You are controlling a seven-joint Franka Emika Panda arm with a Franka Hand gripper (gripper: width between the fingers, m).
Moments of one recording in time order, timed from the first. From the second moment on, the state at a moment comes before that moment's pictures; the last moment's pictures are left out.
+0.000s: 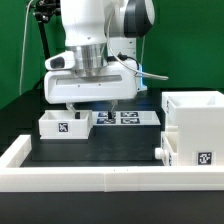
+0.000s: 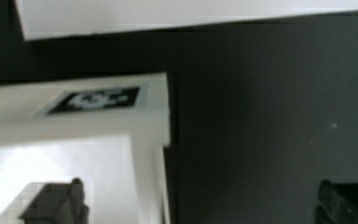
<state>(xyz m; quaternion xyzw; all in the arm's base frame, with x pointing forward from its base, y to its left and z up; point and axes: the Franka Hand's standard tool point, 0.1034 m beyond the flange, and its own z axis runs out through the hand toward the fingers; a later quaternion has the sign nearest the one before) 0.387 -0.080 0.021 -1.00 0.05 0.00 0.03</state>
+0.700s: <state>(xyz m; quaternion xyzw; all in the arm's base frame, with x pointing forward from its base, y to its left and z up) 0.371 -0.087 0.004 -1.00 0.01 0.00 0.03</state>
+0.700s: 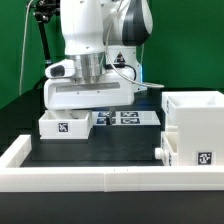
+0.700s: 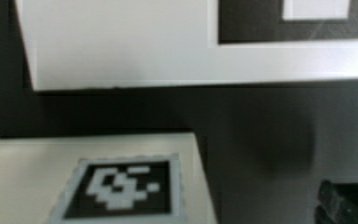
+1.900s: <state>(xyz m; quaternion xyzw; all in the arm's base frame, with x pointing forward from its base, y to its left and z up) 0.375 -0.092 0.006 -1.00 0.01 -0.01 0.02</state>
